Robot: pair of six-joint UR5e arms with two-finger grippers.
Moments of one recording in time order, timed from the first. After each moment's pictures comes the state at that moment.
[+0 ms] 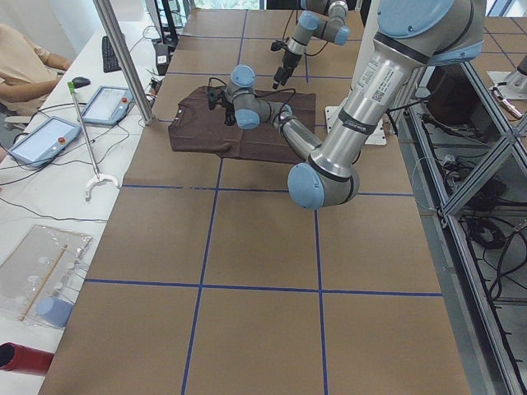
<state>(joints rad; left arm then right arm) -0.75 -2.15 -1.58 -2.22 -1.93 -1.47 0.19 -1.18 2.09 -1.47 1.33 1.98</state>
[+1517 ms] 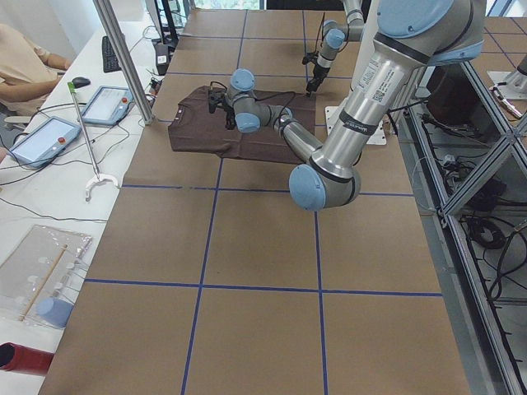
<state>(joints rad) -0.74 -2.15 -1.56 -2.22 -1.93 -1.46 -0.01 -1.46 2.11 -1.49 1.33 2.19</state>
